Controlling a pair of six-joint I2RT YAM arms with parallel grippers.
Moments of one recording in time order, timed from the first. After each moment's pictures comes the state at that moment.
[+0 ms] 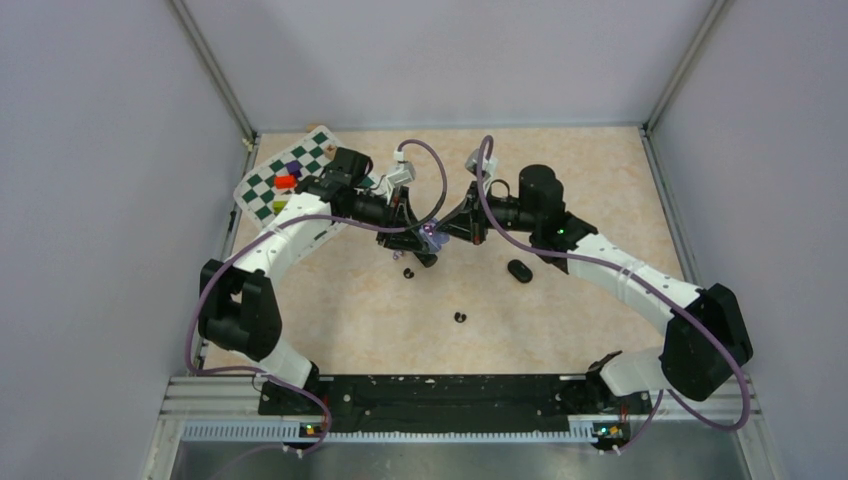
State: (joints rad) left arm -0.34 1.59 1.30 -0.73 1.28 0.47; right arm 0.61 1.36 0.98 0.19 -0.73 0.19
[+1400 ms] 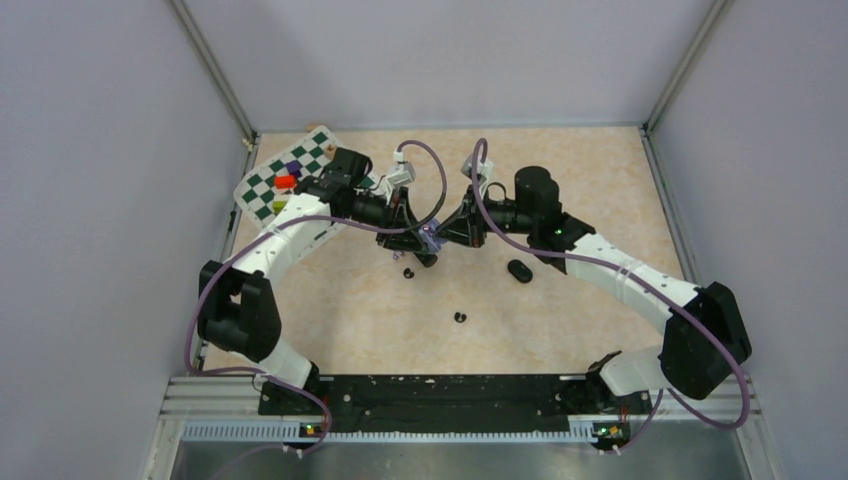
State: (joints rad) left arm -0.34 1.58 1.29 -0.73 1.27 0.47; right arm 0.62 1.36 0.98 0.14 -0.74 0.18
